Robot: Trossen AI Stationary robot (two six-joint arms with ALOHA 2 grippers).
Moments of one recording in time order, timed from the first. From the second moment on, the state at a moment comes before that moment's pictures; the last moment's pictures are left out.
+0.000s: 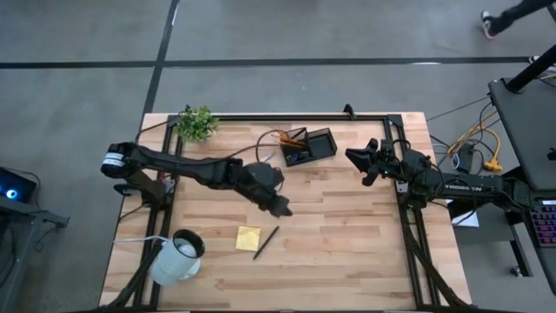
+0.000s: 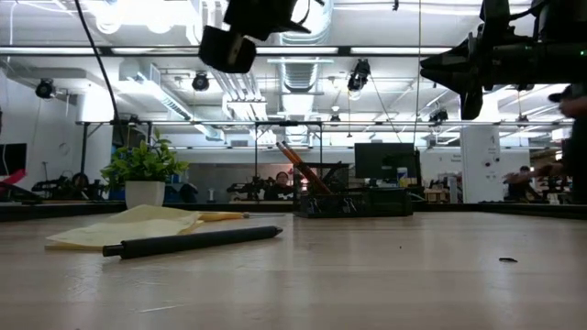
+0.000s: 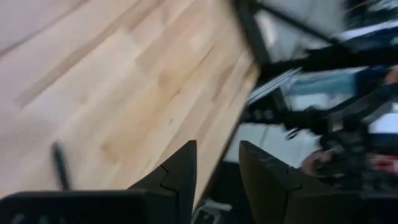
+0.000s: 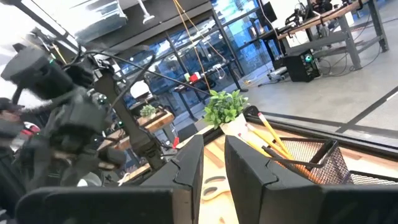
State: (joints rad) left arm -0.11 1.57 1.30 -0.33 0.24 -1.12; right arm -0.29 0.54 0.11 0.57 0.05 0.51
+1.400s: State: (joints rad) left arm -0.21 1.92 1.53 -0.73 0.16 -1.17; right arm -0.29 0.55 0.11 0.49 0.05 0.43
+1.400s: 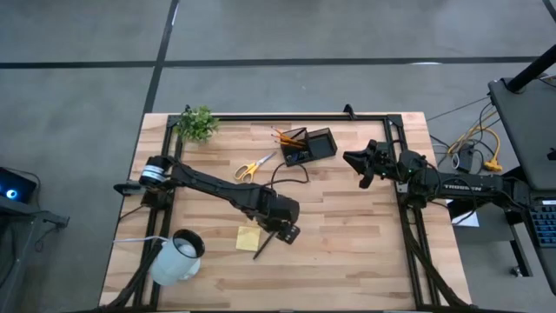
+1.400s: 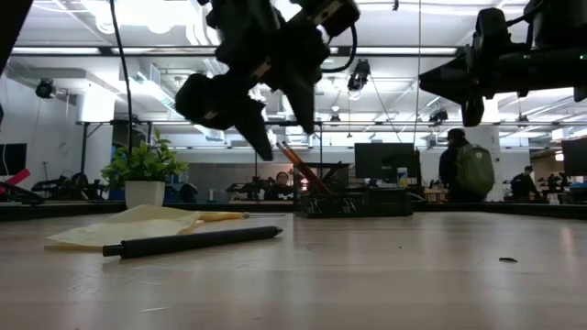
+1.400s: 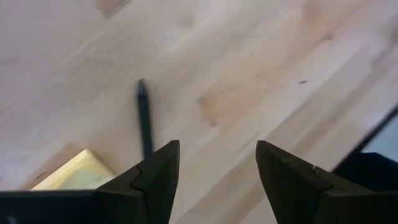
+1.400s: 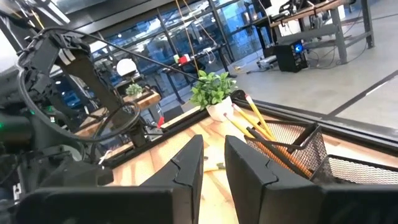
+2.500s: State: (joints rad) left arm -0.23 2.10 1.53 -0.80 0.23 -1.17; right arm -0.29 0.55 0.11 0.47 0.05 0.43
